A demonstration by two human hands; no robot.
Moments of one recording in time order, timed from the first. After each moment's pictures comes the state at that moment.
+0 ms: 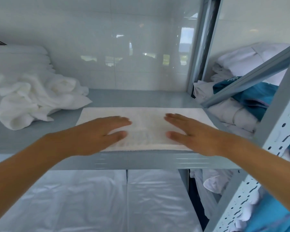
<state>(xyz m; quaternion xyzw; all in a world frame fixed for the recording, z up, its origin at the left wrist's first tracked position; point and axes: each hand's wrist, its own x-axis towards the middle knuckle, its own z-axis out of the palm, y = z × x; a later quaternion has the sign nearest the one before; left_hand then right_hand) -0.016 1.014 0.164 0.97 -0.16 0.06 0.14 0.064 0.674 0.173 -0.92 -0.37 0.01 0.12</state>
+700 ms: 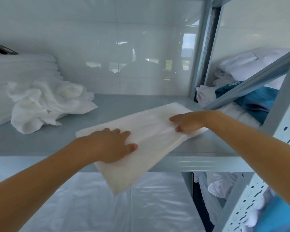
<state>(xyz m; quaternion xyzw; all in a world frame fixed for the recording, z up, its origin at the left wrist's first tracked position) -0.006 0.981 0.154 1.00 0.02 -0.06 -0.05 0.155 0.708 0.197 -0.95 -0.28 0.11 -0.06</state>
